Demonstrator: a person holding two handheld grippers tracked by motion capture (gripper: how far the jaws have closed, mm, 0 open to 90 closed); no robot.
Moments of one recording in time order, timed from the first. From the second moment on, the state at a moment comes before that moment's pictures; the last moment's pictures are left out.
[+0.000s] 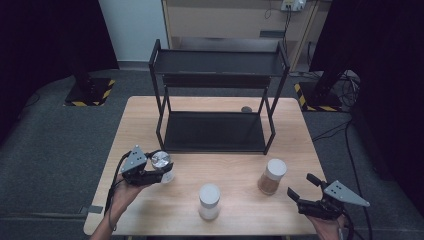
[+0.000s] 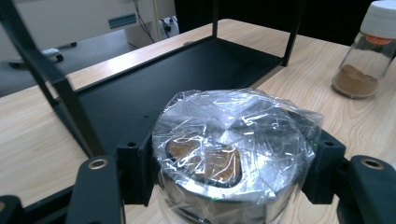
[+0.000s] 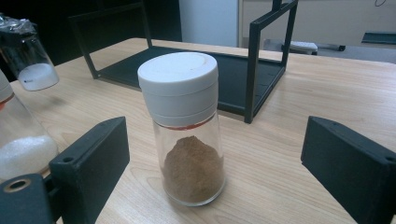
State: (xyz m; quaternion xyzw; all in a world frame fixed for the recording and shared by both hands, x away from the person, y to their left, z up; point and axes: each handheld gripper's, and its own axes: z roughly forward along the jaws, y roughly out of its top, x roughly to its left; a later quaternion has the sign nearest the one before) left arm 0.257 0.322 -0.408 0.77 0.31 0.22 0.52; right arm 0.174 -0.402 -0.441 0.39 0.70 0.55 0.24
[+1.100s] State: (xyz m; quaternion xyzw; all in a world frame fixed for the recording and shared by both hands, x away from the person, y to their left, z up) left arm 0.309 0.276 -0.369 0.76 0.30 0.23 0.53; right arm 0.175 -0.403 -0.442 0.39 0.70 0.55 0.24
